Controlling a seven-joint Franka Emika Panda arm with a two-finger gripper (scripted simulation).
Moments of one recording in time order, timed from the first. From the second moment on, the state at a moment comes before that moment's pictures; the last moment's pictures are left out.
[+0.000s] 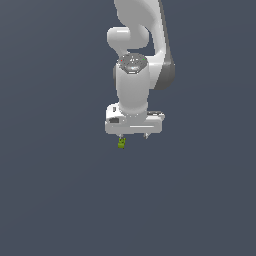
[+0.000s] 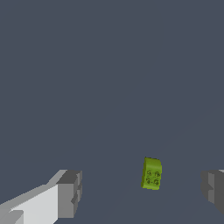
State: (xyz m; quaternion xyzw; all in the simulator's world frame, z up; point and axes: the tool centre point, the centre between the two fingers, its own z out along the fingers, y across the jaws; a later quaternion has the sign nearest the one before) arm 0.009 0.022 0.184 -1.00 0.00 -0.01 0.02
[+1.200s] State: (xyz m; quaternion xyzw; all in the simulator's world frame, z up) arm -0.061 -0.027 0.075 -1.00 0.07 0.00 0.00
